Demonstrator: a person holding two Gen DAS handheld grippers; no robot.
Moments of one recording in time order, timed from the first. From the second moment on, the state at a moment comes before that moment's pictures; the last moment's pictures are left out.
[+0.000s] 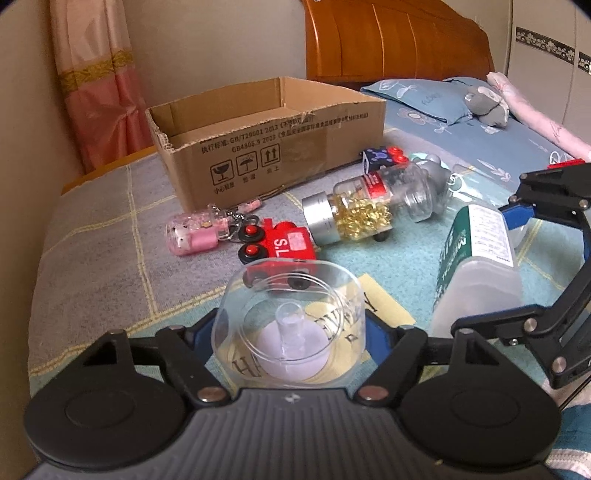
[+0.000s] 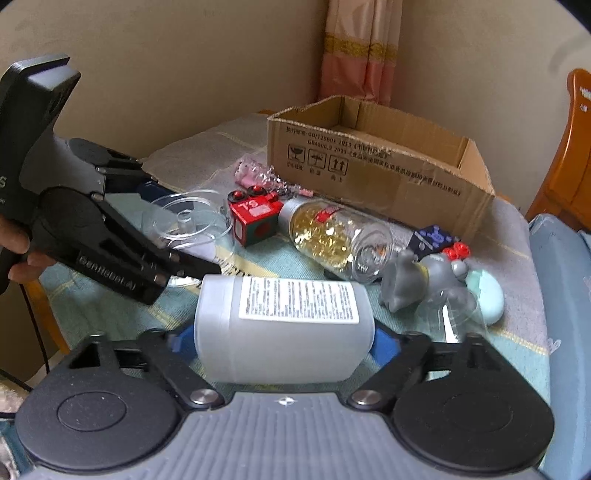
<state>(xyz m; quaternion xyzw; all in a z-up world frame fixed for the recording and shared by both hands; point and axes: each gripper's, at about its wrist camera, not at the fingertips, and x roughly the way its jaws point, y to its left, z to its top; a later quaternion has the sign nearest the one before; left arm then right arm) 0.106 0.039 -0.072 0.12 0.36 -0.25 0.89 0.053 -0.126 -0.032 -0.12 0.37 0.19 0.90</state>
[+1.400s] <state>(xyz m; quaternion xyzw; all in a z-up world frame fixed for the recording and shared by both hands) 0.310 -0.008 0.035 0.14 0.36 -0.19 0.90 0.211 -0.191 0.092 -0.11 0.31 0.19 0.92</state>
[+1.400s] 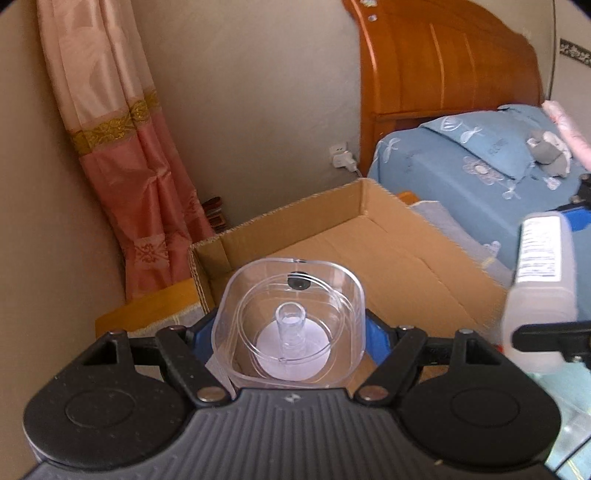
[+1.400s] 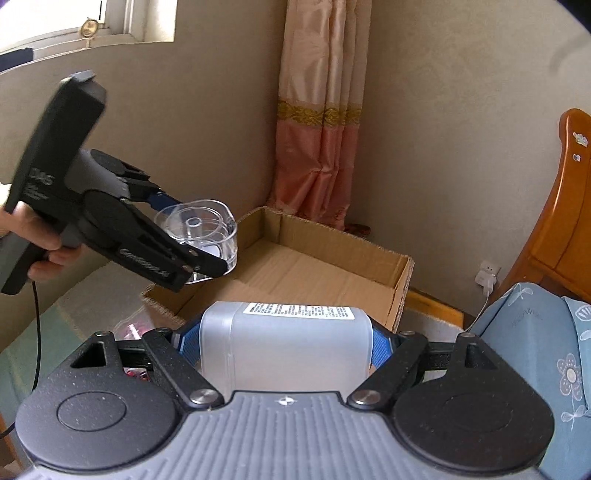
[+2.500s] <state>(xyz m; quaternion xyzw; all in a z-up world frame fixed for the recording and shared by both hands) 0.287 0.014 0.032 0.11 0.35 -0.18 0.91 0.344 -0.195 0.054 -0.10 0.39 0.13 0.91</state>
